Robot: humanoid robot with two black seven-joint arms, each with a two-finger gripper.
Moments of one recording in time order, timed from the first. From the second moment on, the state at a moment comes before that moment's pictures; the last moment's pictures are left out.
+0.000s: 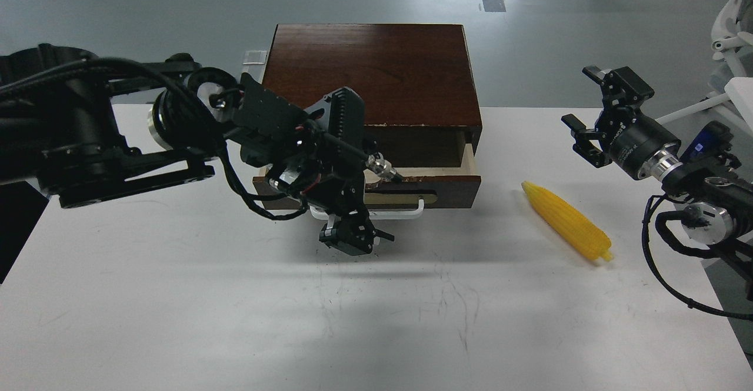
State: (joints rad) left arm -1.45 0.54 -0.08 -1.56 2.02 -0.49 -0.49; right arm 0.79 -0.62 0.30 0.82 -0.18 0.33 0.49
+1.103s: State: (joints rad) left arm -0.93 0.99 -0.17 -1.22 -0.02 -0.44 -0.49; right arm 0.81 -0.68 0.23 0.87 -0.39 0.34 0.49
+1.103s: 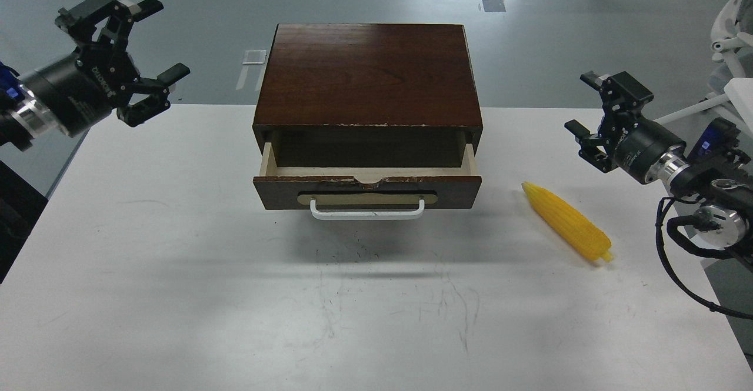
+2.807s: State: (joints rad) left arm -0.74 0.82 -0.35 -1.01 -0.10 -0.49 -0.49; right arm 1.01 -0.72 -0.26 0.85 -1.35 0.29 0.49
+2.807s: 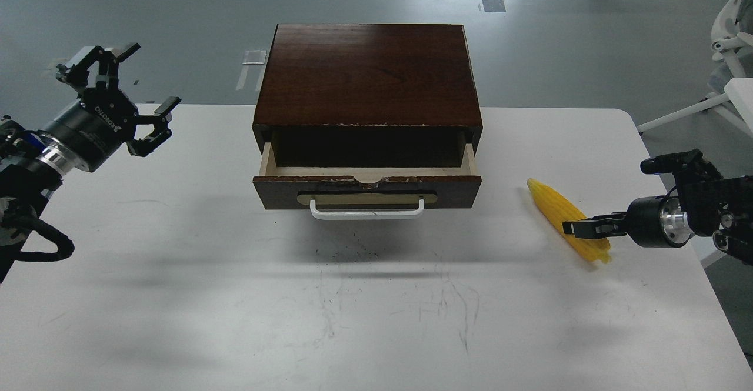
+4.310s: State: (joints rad) left arm -0.74 0.85 -0.37 -1.02 -0.09 -0.49 -0.49; right arm 1.90 -0.19 -0.62 1.11 -1.54 0.05 0.49
